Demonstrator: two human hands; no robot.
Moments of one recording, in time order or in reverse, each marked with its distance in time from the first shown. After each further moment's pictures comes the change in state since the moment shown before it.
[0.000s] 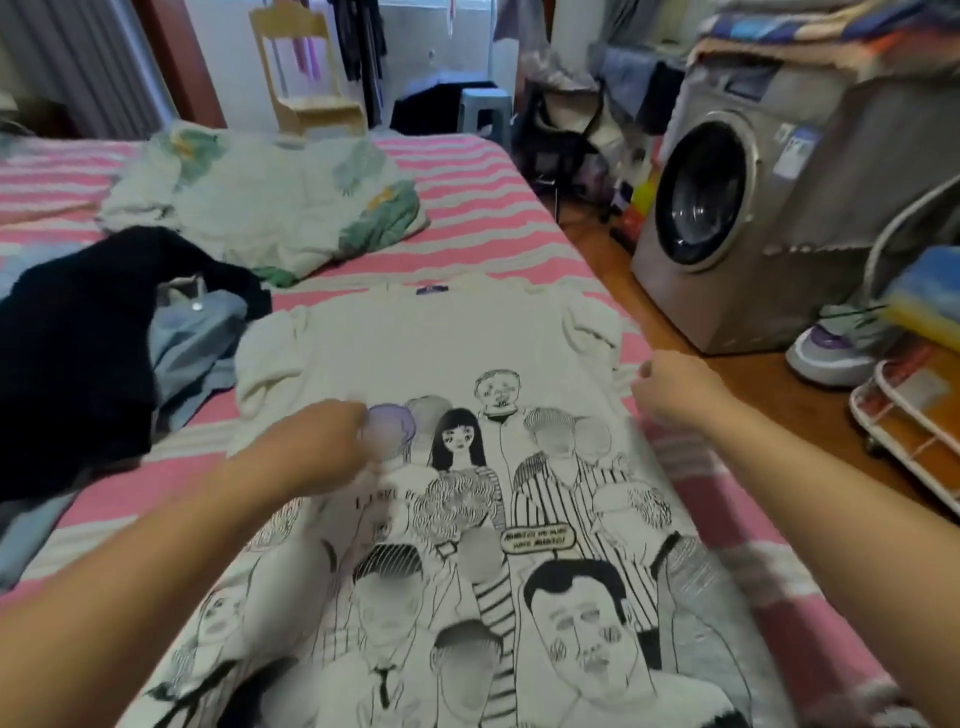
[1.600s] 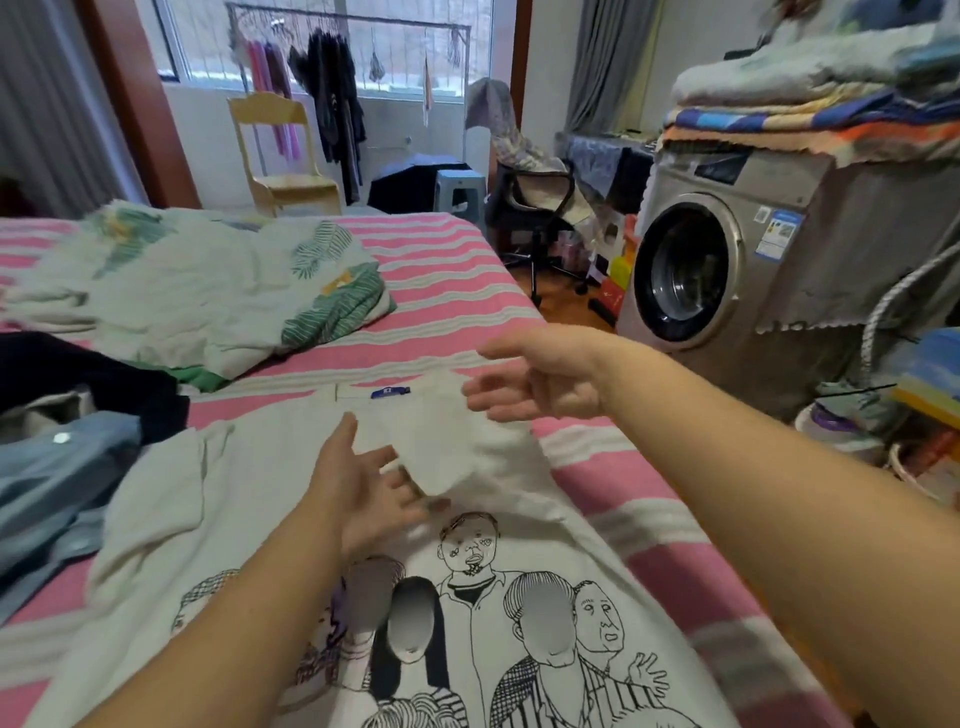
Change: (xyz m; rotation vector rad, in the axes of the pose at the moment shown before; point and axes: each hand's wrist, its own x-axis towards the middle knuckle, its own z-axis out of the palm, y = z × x) left_hand 0.197 0.081 0.002 -2.138 -0.363 -0.257; right_hand 0.140 -0.122 -0.079 1.183 -0.607 -0.056
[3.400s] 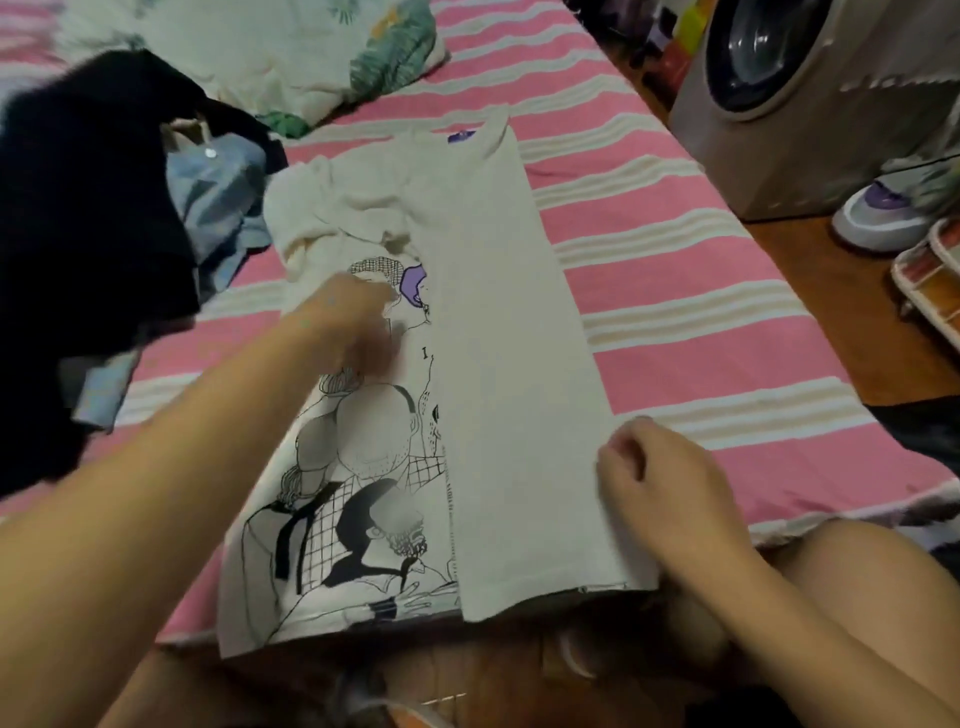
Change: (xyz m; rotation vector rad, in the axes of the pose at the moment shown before) left_hand -0.213 -0.029 -0.124 1.299 0.310 0.145; right_hand -0.250 0.288 0.178 -0.852 0.578 -0.105
